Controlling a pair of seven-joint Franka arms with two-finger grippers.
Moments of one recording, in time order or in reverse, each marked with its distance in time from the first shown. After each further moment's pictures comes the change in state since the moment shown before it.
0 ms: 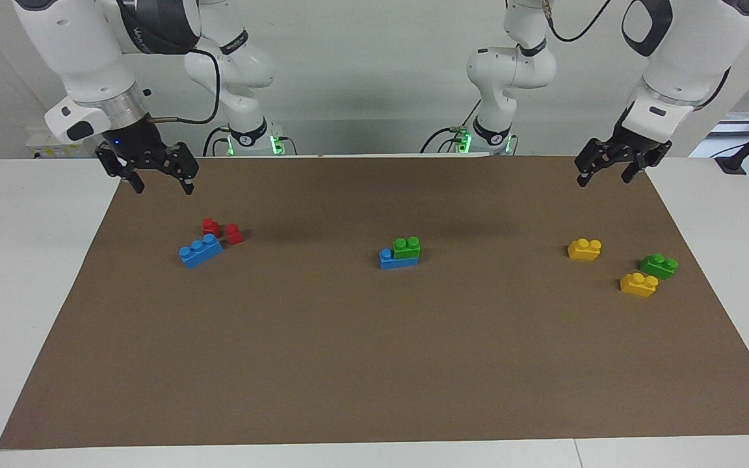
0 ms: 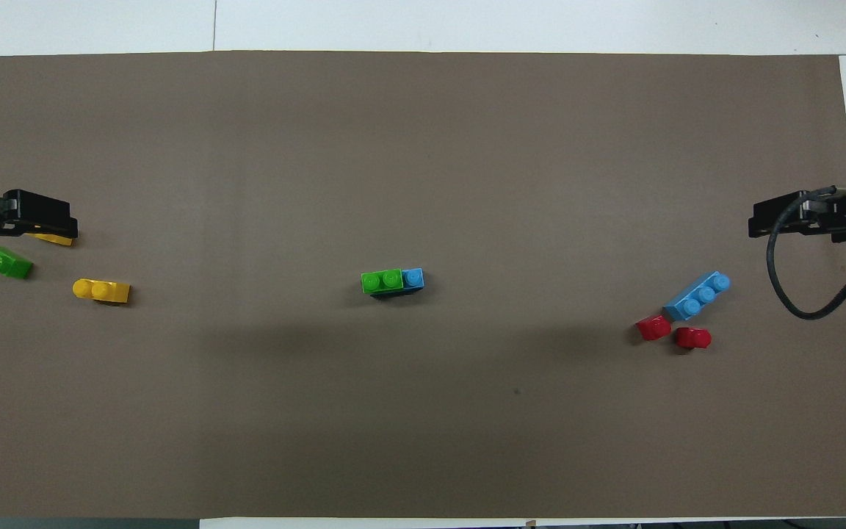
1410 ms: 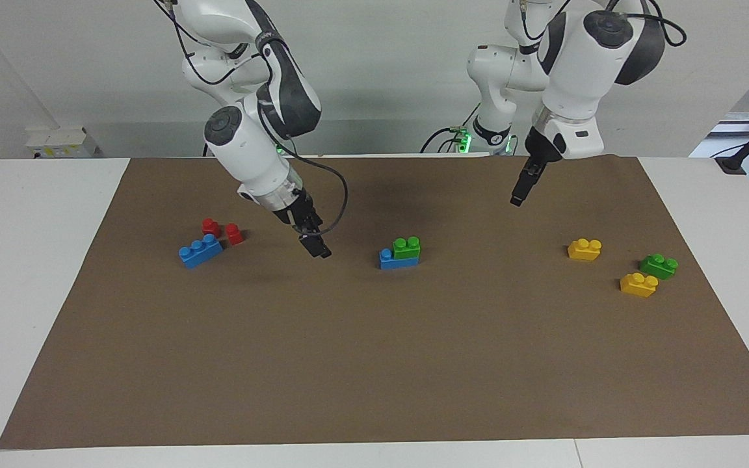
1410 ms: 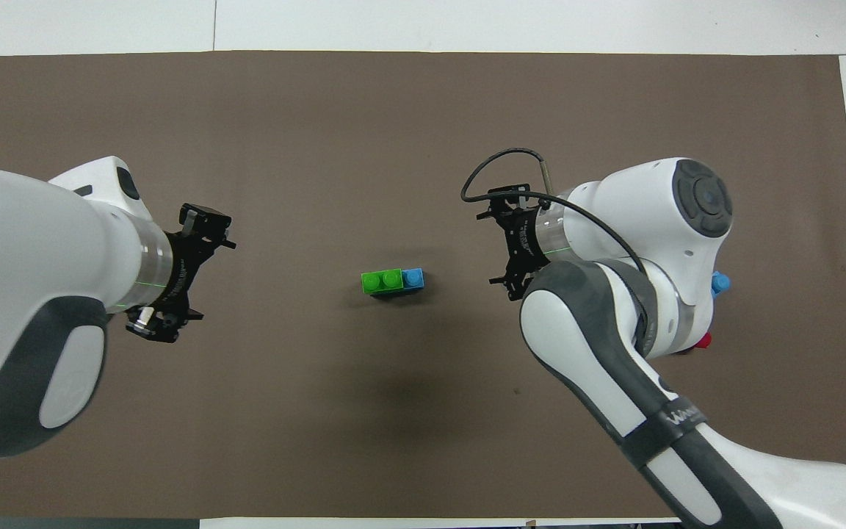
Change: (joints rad) left arm -0.320 -0.098 -0.033 -0.332 -0.010 0.268 -1.483; right arm 0.420 0.248 0.009 -0.259 0.464 0.566 1.365
